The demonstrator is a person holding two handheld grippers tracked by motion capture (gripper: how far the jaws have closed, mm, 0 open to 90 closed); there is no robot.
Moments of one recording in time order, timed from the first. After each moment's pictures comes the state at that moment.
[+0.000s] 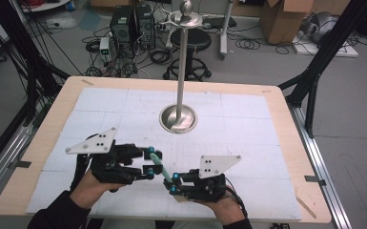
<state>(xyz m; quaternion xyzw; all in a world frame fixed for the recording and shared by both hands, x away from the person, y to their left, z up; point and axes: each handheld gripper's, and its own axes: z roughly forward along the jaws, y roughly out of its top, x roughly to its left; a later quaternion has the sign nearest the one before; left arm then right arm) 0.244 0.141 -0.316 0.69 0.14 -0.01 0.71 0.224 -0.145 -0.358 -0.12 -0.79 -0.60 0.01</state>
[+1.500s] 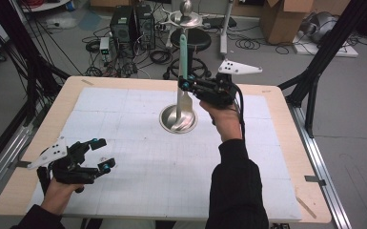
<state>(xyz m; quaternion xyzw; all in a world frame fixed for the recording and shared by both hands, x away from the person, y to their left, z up) 0.251 0.248 -0.388 0.67 0.26 0.13 0.68 0.385 -0.162 -0.245 -0.21 -0.70 -0.68 -0.08</state>
